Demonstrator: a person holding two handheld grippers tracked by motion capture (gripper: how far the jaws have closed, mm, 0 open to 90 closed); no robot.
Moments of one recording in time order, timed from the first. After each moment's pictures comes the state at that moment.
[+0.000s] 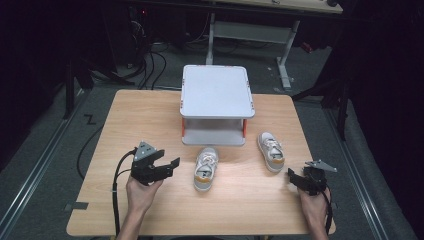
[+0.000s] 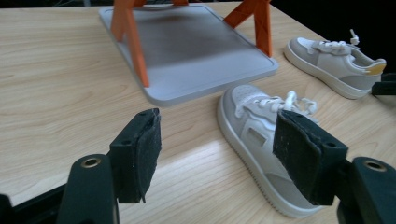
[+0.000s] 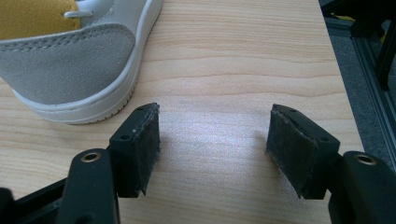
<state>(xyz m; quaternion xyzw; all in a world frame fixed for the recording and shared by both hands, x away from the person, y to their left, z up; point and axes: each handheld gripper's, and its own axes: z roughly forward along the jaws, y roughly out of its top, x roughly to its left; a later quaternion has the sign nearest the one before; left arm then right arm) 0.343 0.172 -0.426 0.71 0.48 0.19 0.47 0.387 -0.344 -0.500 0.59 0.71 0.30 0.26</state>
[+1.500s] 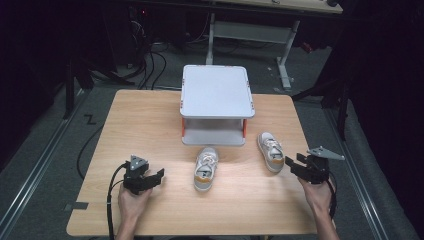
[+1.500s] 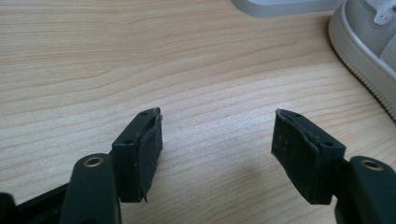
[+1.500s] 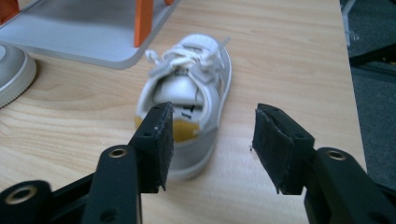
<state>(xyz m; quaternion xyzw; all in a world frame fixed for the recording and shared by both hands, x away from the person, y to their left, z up) 0.346 0.204 -0.503 0.71 0.56 0.21 0.37 0.392 -0.324 -0.434 0.51 0.74 0.37 0.24</state>
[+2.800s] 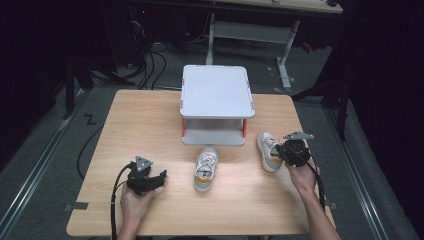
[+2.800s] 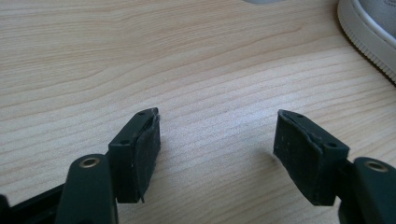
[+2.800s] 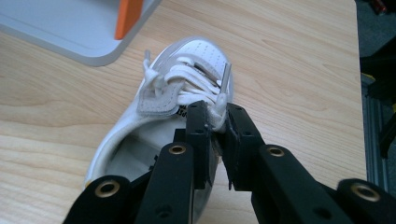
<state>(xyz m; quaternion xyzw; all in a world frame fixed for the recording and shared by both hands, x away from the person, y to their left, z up) 0.347 0.194 -0.506 0.73 0.55 0.23 0.35 0.443 -0.278 -0.438 0.48 0.79 0.27 0.27</state>
